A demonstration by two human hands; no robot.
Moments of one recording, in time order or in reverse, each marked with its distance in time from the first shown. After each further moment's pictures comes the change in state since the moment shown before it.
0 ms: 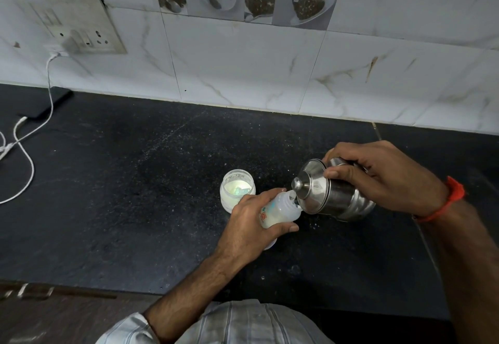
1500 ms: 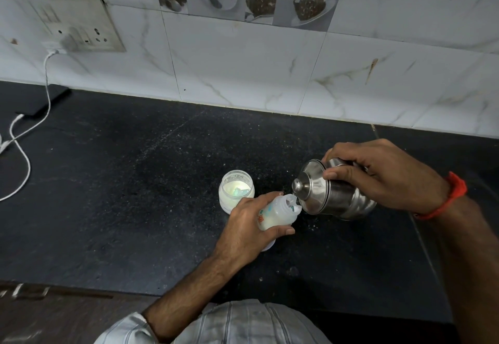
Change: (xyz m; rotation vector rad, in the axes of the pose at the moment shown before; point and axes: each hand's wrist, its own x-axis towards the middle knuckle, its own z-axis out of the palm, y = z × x) left_hand 0.001 -0.008 0.004 0.007 -0.007 -0.018; right_hand 0.007 0.002 -0.006 -0.056 -0.055 -0.029
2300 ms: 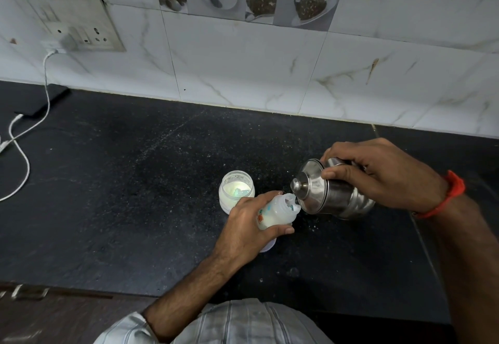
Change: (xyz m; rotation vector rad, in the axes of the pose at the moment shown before) left_hand 0.002 0.000 -0.002 -0.009 -0.002 -0.022; right_hand 0.004 0.001 0.001 -0.003 -0.007 0.000
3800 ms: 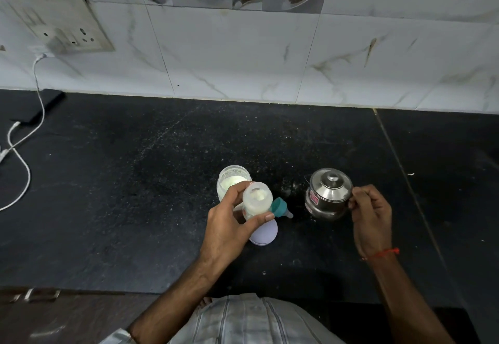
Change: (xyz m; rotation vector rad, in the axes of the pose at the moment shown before) left_hand -0.012 -0.009 -0.011 -0.257 0.178 -0.134; right_hand -0.082 0.067 0.174 0.980 0.940 0.722
